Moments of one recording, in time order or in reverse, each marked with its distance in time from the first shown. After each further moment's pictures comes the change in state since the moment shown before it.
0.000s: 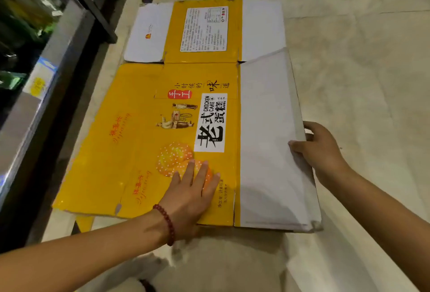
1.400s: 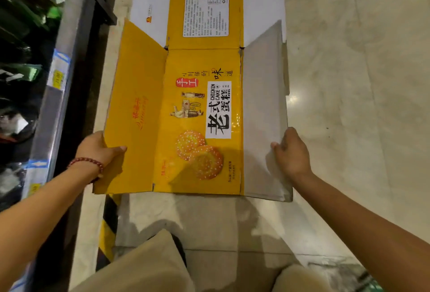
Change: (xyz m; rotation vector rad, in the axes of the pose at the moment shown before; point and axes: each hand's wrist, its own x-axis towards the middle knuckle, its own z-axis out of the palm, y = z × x) left_hand -0.077 -0.174 -0.020 -1.125 0.305 -0.897; right_hand -0.060 -0.005 0.031 -0.460 0.057 -0.091
